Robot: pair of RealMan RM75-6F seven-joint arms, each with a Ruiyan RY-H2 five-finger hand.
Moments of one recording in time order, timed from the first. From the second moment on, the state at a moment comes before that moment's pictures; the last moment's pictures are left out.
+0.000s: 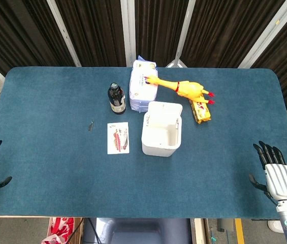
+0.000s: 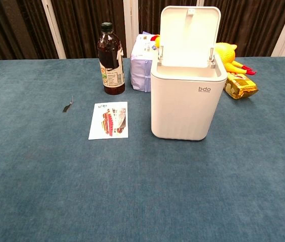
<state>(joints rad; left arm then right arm) -0.07 -1.13 -0.05 -1.63 1.43 1.48 0.16 0.13 -1.12 0.06 -1.61 -1.45 1.38 0.02</state>
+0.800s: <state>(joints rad) -0.06 -1.12 -0.07 -1.65 1.40 1.49 0.15 0.17 -1.04 0.13 -1.78 -1.40 1.34 0.05</state>
